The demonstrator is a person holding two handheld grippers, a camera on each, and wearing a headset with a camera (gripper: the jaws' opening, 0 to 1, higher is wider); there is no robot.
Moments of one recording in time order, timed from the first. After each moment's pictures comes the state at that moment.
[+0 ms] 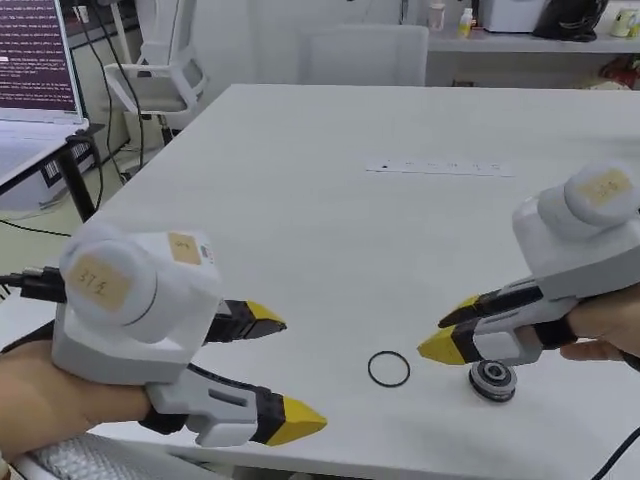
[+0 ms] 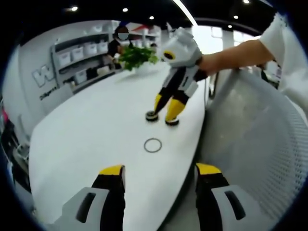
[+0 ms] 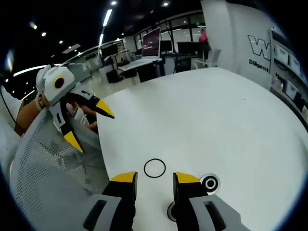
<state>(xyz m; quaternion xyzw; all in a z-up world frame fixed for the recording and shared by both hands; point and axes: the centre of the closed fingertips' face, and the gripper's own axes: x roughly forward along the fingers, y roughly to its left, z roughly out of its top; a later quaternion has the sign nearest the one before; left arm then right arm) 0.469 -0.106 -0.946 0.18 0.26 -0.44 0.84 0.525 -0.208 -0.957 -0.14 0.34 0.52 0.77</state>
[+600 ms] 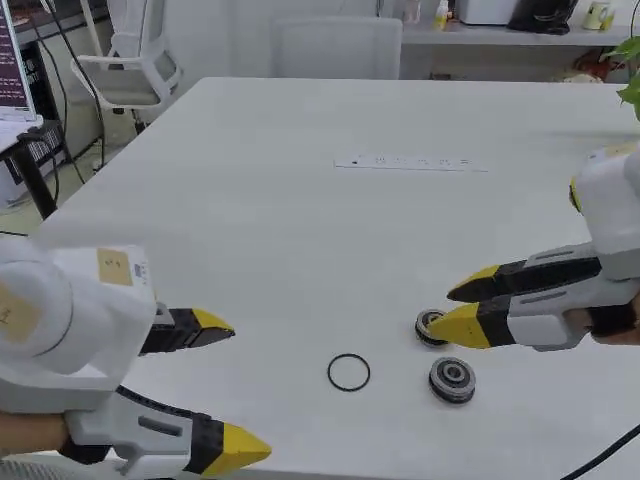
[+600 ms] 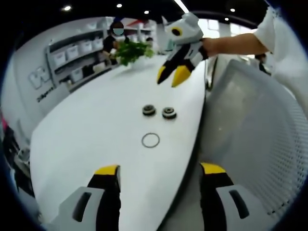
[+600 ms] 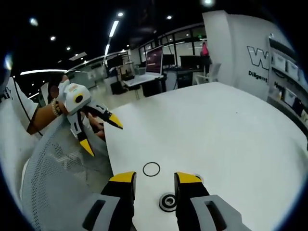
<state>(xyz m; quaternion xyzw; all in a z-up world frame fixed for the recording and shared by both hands) 0.464 -0.108 -0.953 0.21 0.28 -0.45 0.82 0.524 -0.246 -0.916 -0.12 0.29 0.54 0.78</state>
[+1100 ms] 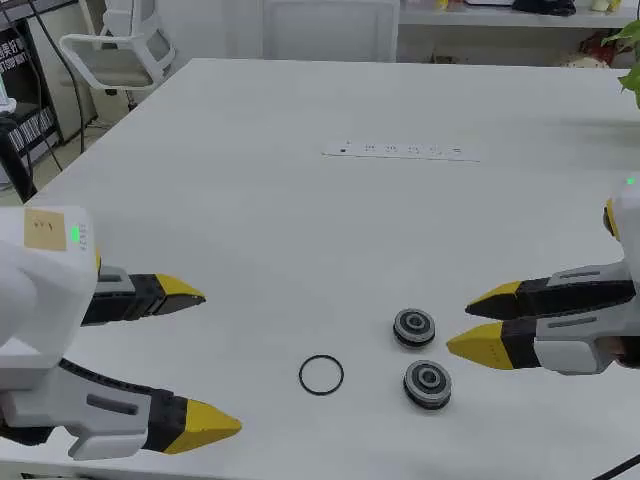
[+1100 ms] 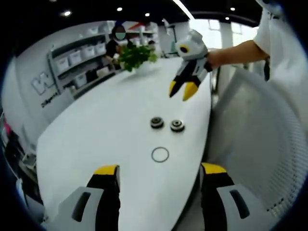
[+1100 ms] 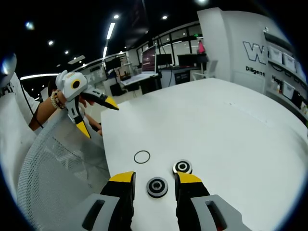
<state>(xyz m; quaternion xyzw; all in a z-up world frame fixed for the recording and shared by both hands) 0.488 -0.125 -0.920 0.22 0.25 -0.44 0.84 0.538 -0.285 -0.937 -0.10 0.30 0.54 0.78</state>
